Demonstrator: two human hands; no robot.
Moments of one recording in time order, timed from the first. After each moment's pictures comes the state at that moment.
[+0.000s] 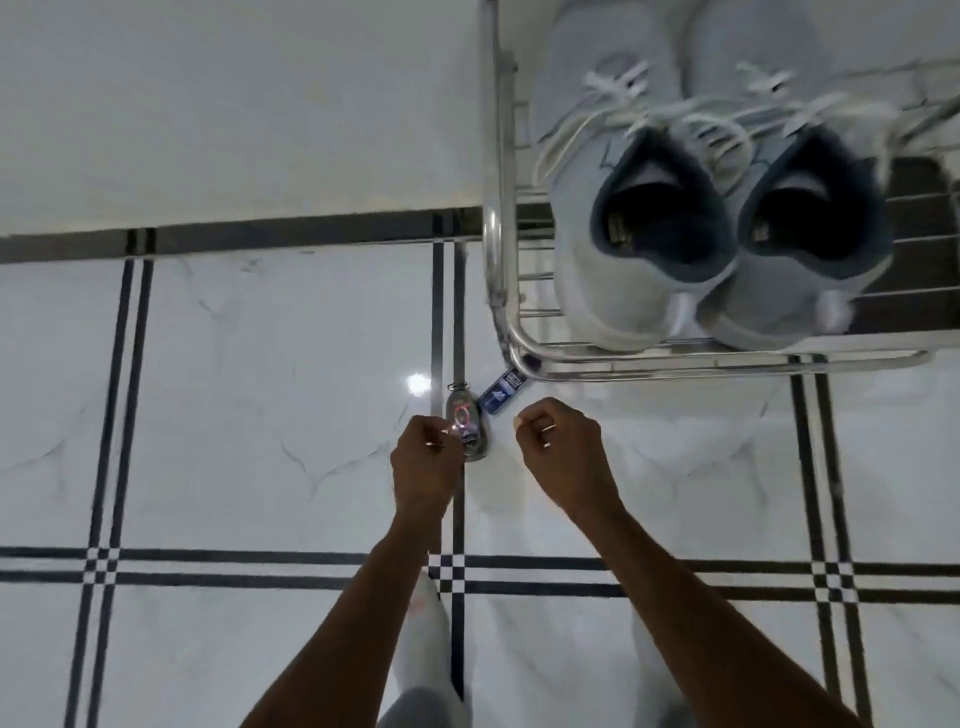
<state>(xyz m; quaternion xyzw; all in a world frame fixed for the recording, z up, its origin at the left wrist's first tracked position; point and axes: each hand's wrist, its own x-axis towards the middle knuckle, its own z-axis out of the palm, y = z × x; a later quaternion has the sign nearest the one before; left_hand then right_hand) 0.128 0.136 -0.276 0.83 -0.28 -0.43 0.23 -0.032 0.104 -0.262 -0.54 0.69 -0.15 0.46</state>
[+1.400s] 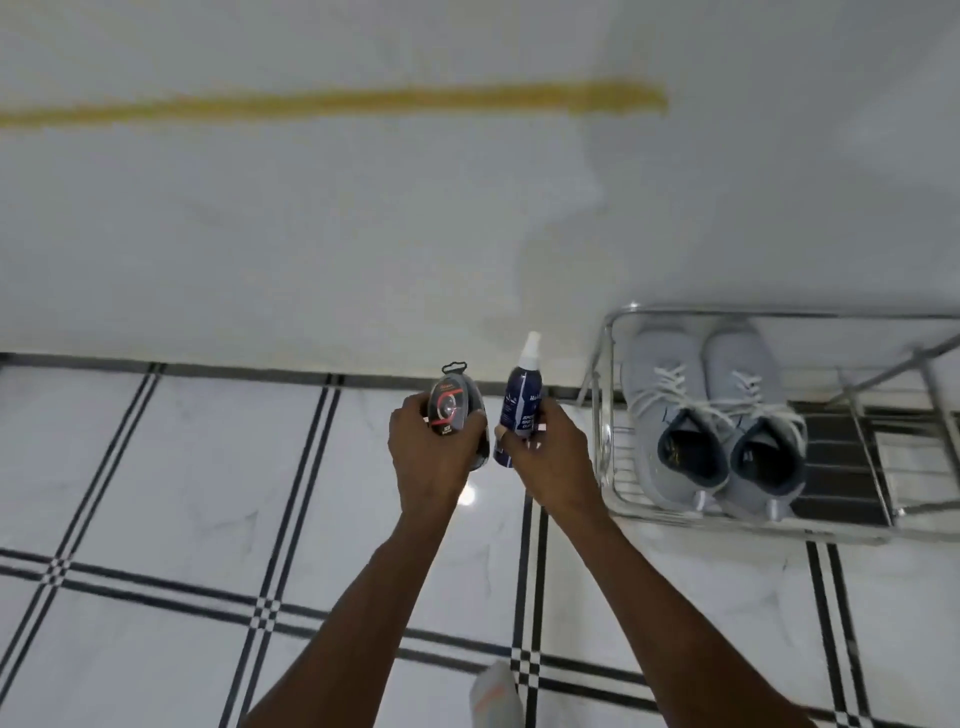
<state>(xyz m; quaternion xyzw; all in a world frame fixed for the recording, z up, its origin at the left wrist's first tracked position) 0.249 0.076 0.004 0.82 -0.30 -0.29 0.38 0.120 0.045 -0.030 -0.53 0.60 -0.25 0.55</state>
